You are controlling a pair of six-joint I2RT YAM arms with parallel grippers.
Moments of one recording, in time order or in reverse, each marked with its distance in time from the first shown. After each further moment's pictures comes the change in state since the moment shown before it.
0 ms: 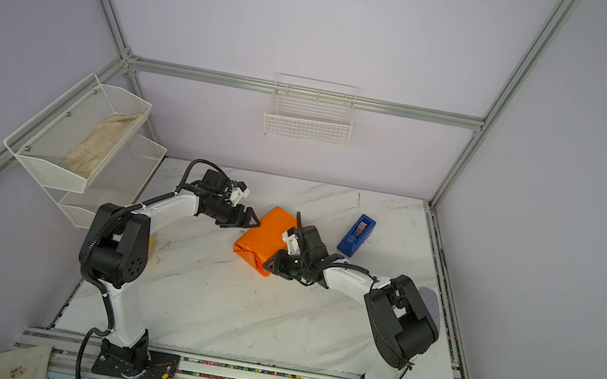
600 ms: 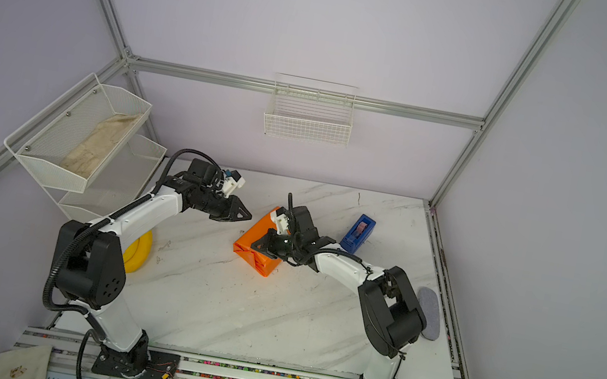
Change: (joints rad) left arm 0.001 -0.200 -0.008 -0.102 0.097 -0.074; right arm 0.007 0.123 0.256 0.010 -0.085 0.069
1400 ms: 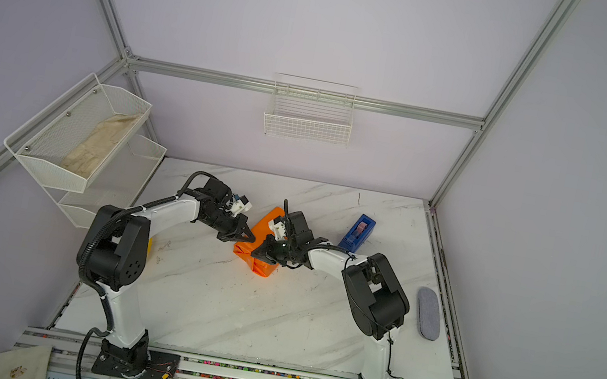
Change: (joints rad) left arm -0.022 0.177 -0.063 0.002 0.077 -0.036; right arm -0.021 0.129 0.008 0.006 -0.050 -0.008
